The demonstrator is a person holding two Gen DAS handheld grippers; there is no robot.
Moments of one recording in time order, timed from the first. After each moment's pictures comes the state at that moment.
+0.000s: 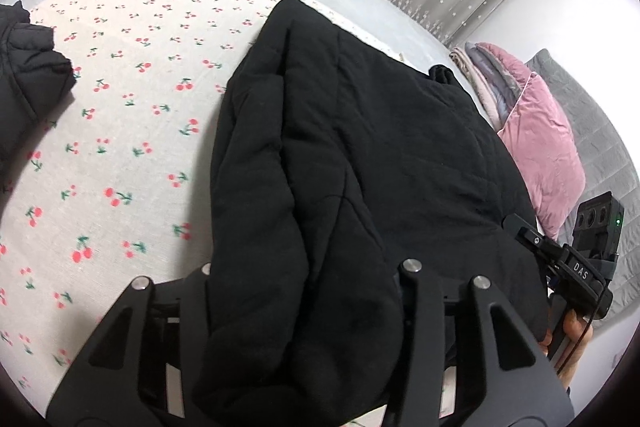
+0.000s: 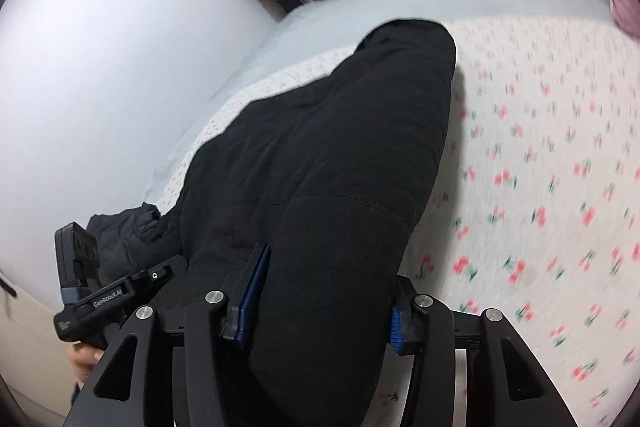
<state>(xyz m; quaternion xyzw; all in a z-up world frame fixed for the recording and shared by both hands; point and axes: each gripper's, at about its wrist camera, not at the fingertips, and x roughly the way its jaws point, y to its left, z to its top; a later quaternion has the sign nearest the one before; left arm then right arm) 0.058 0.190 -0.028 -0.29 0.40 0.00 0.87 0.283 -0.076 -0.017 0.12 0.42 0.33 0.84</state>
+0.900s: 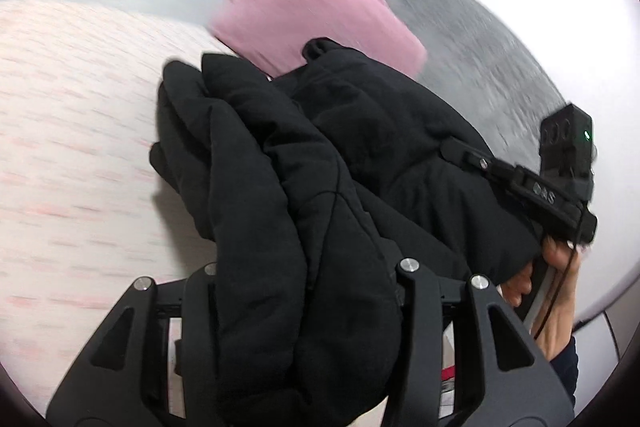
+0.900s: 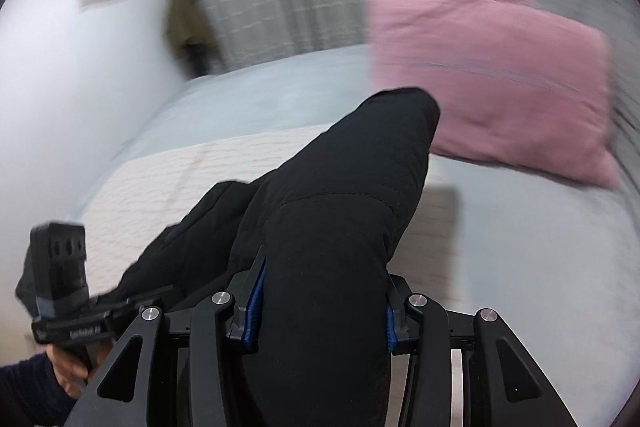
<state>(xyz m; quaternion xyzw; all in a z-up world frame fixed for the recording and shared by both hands) 0.171 -0.322 0.039 -0.22 0.40 -0.32 0.83 0.251 -0.541 0.100 0.07 0.36 0.14 0.92</state>
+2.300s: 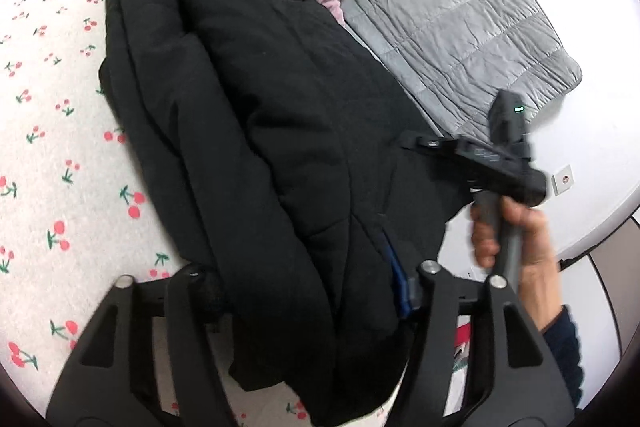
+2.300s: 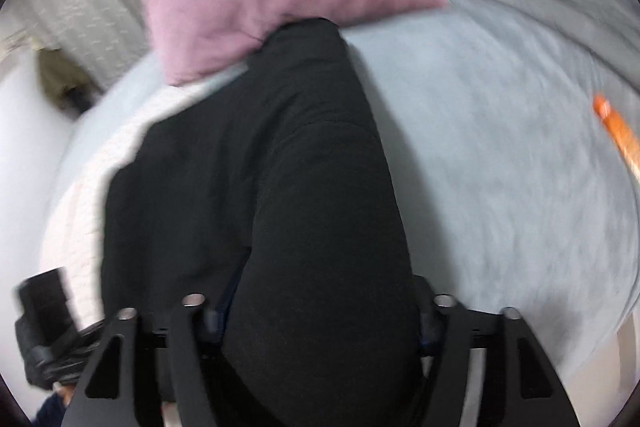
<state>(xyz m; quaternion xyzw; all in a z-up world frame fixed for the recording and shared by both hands) 0.175 -0.467 -0.054 -0.18 0.48 -0.44 0.74 0.205 -0.762 -0.043 0.20 0.47 -0.04 0.86</state>
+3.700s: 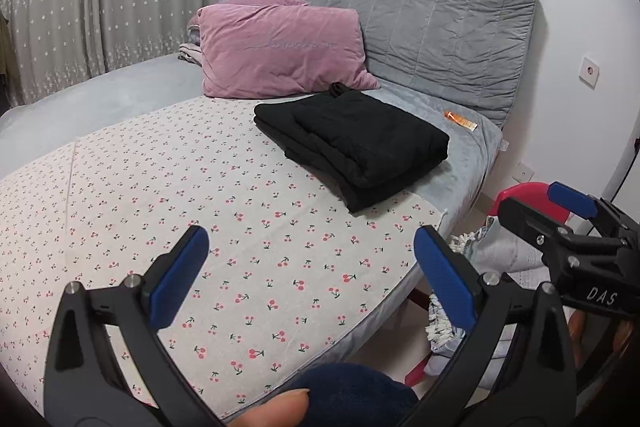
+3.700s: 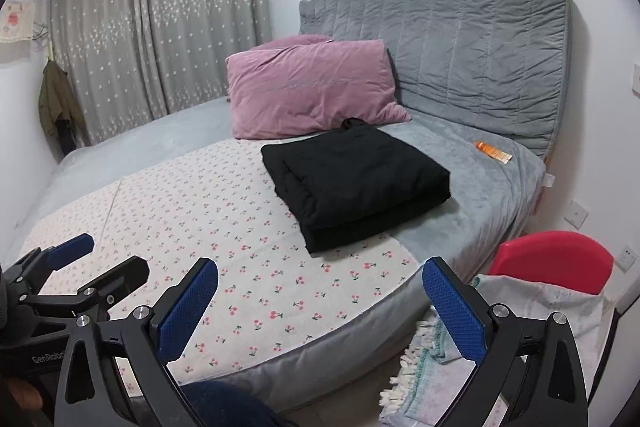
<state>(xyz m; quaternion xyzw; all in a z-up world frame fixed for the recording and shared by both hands) -0.058 -0.252 0.111 0.04 0.30 -0.30 0.91 -0.109 -0.402 0.093 0.11 0.26 -0.18 0.94</state>
